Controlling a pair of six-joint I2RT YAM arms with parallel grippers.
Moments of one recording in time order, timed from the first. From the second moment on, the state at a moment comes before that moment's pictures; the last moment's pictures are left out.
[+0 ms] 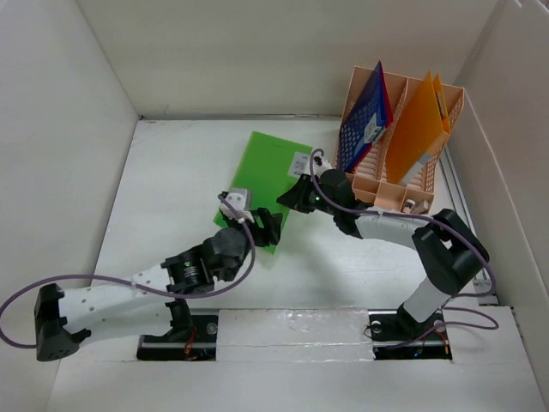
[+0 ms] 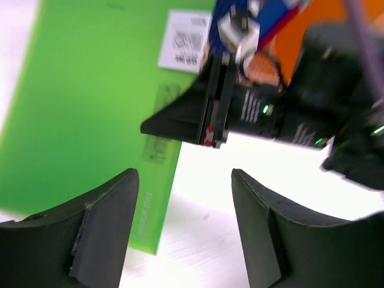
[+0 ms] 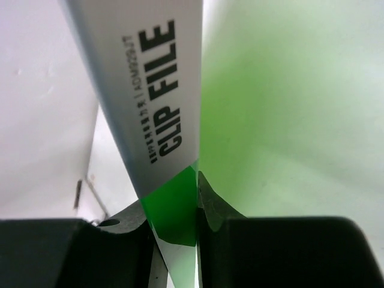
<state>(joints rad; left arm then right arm) -1.19 0.91 0.68 -0.03 -0.75 -0.50 0.66 1.65 0.86 0.45 -0.24 0.88</state>
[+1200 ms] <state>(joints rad) -1.19 0.74 0.48 0.21 -0.76 -0.63 0.44 1.16 1.20 0.01 0.57 0.32</state>
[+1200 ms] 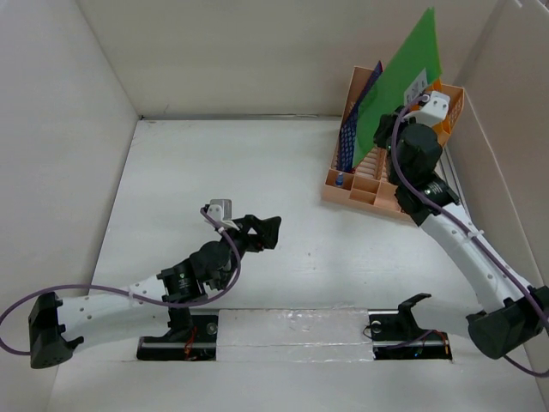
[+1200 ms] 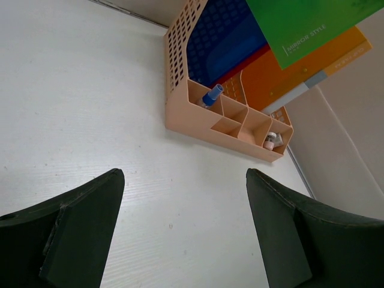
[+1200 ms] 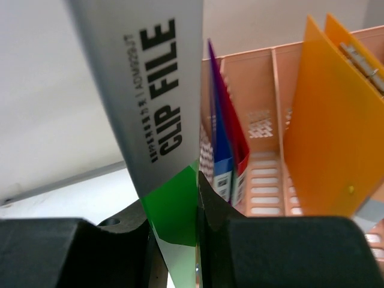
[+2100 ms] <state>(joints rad) -1.19 0.80 0.47 0.24 -0.76 -0.61 0.40 1.62 1.19 0.47 0.63 0.19</state>
